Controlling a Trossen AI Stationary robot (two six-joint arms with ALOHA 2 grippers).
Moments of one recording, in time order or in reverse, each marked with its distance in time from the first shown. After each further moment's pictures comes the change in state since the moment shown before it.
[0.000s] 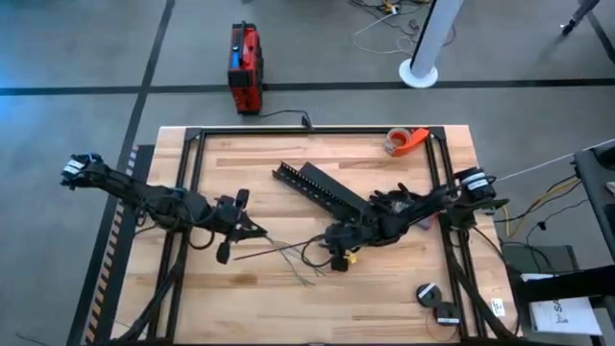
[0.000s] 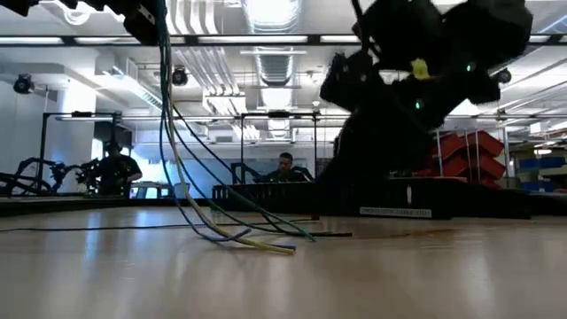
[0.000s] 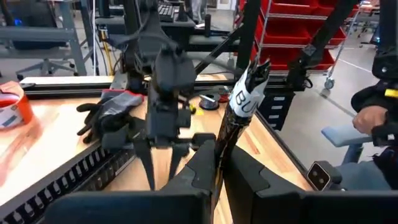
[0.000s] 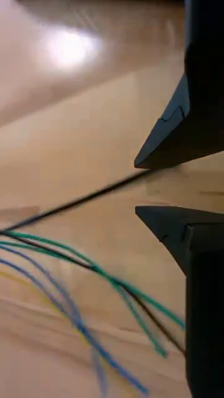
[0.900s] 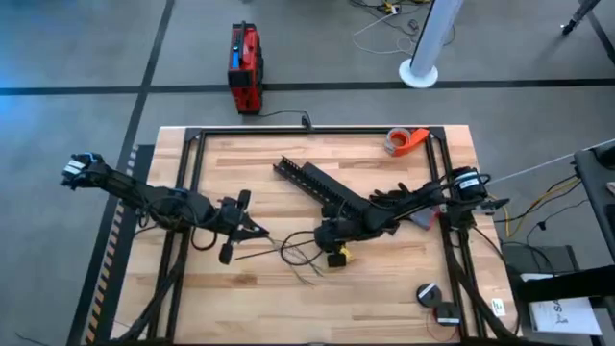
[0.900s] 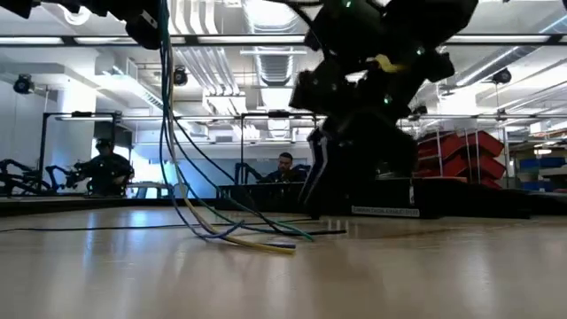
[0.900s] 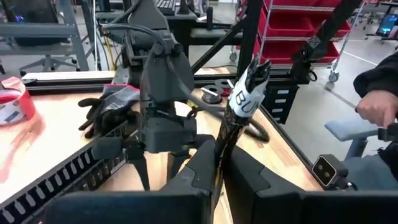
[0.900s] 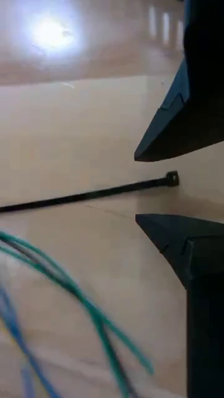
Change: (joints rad) left arm 0.001 0.023 0.000 -0.006 -0.002 0.010; right arm -0.066 0.036 0.244 -0.461 -0.100 -0.181
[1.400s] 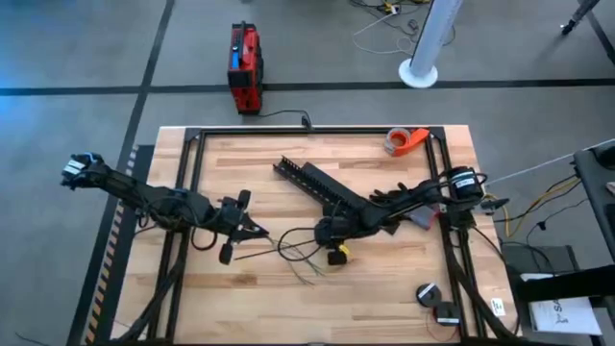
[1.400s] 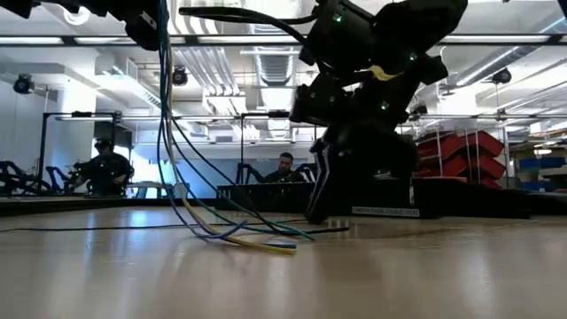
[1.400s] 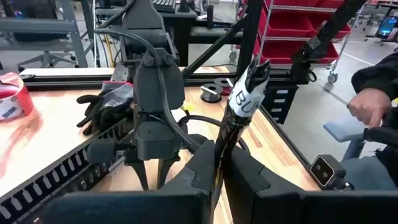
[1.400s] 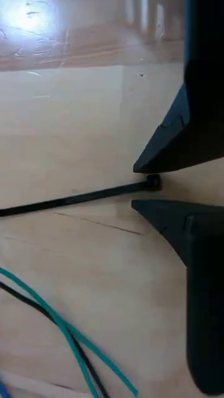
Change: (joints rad) left arm 0.000 0.002 0.000 -0.001 0.000 -0.017; right arm -0.021 0.025 0.024 -0.121 -0.037 0.023
